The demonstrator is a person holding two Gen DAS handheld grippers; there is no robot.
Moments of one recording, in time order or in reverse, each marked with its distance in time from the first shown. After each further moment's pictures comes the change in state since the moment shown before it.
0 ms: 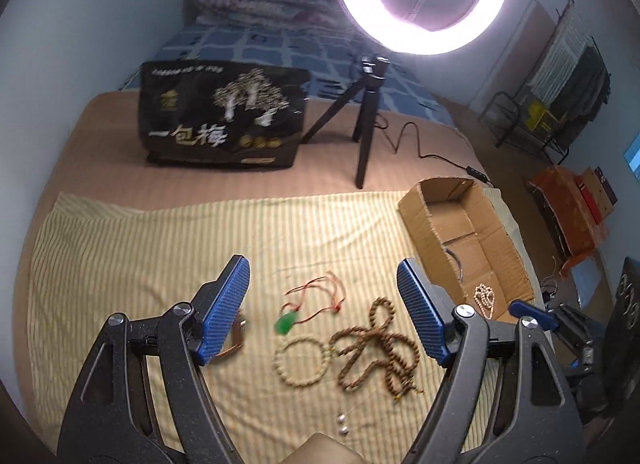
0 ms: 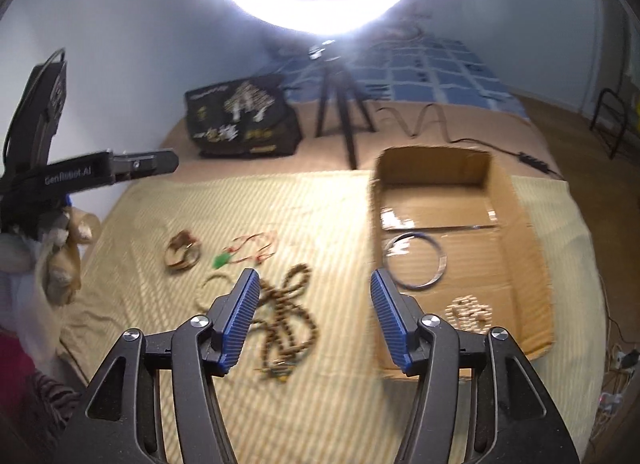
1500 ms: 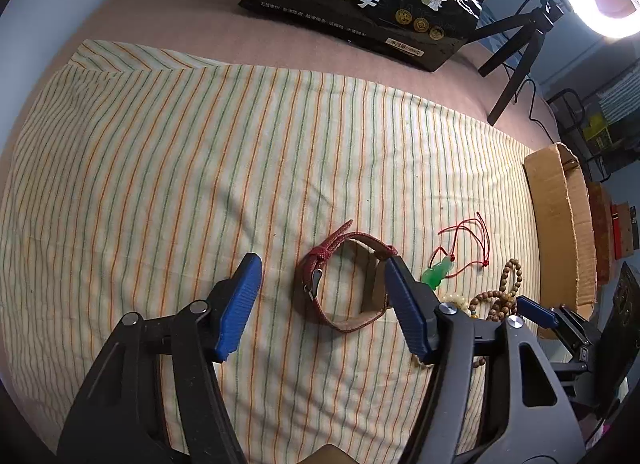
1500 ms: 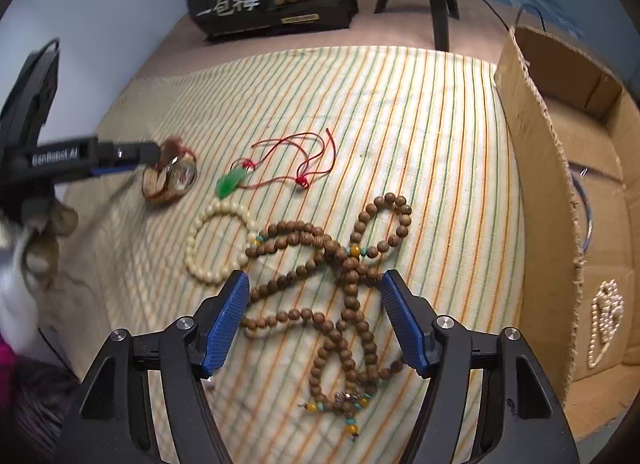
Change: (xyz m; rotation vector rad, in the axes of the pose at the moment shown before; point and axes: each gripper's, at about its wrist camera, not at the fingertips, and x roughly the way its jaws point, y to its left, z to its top) left arm 0.094 0.119 -0.049 -0.232 0.282 0.097; right arm 0.143 0.022 -0.018 0.021 0.322 0.064
